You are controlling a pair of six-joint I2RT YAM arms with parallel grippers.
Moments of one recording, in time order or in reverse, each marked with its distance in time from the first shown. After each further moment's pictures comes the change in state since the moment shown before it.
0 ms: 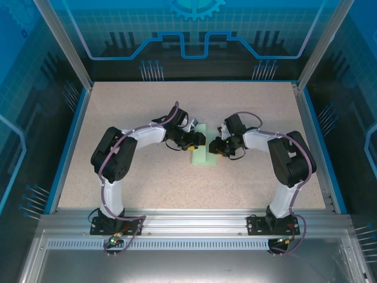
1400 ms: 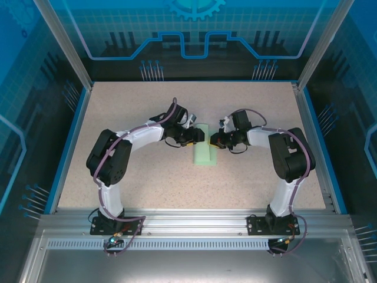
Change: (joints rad) left arm -0.004 -0.070 0.016 -0.041 -0.123 -0.007; right arm -0.079 0.056 0.015 0.198 -0.244 0.087
